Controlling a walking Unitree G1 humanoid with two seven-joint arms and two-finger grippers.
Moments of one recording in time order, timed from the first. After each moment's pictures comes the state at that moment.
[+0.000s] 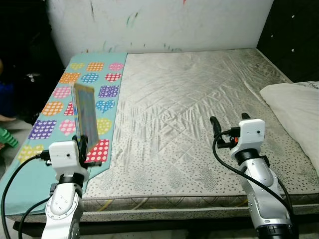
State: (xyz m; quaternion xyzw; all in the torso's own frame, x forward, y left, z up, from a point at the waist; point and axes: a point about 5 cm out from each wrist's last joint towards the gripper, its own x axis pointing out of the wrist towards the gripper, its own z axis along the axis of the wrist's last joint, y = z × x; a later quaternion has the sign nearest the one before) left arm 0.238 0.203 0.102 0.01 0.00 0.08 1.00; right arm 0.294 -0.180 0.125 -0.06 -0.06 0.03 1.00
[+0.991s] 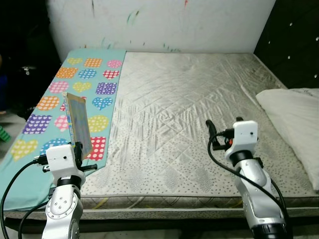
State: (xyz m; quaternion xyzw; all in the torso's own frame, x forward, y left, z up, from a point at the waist) left arm 0.241 0.209 0.090 0.00 0.02 0.11 0.99; right arm 0.294 -0.175 0.112 -0.05 -0.03 0.03 1.00
